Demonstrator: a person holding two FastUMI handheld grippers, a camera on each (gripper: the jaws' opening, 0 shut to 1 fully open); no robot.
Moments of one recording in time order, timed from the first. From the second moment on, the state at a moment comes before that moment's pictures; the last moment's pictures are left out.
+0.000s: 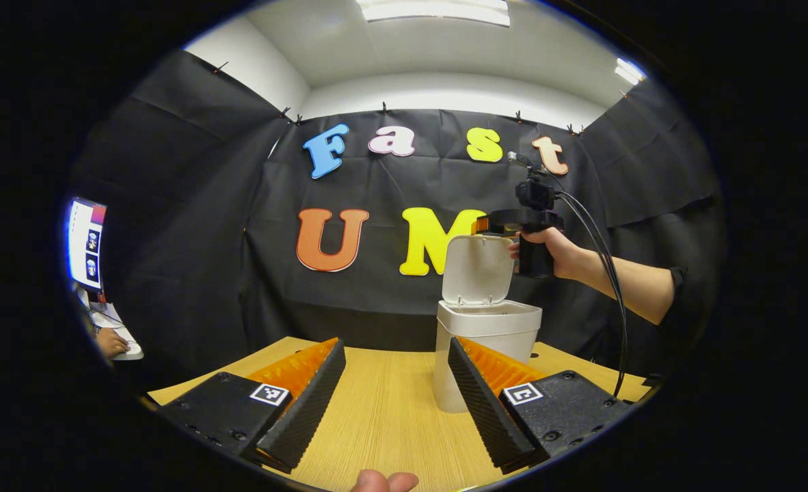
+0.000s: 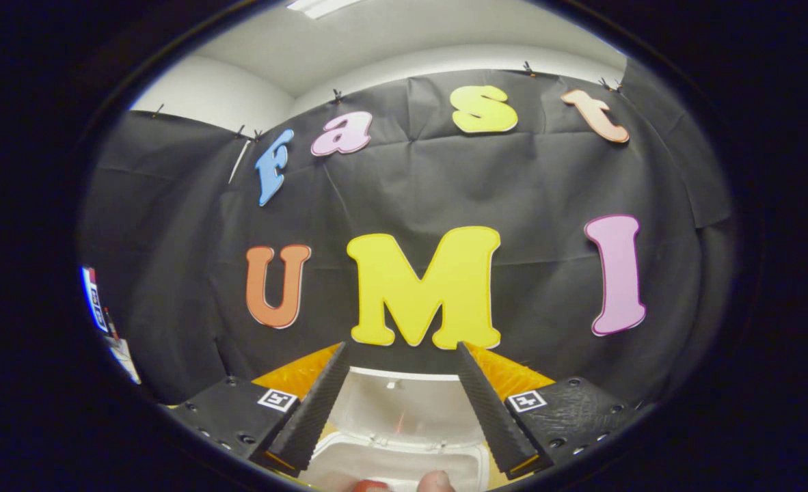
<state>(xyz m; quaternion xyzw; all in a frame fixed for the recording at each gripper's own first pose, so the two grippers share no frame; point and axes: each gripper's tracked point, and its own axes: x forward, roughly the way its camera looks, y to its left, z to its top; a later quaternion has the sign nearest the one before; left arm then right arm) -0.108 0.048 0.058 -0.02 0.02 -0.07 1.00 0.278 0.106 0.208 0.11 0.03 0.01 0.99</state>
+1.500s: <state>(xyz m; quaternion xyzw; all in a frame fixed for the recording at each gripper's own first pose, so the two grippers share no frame) -0.101 0.002 0.013 -0.01 0.03 -0.08 1.00 0.156 0.132 0.044 0.12 0.14 0.03 0.98</state>
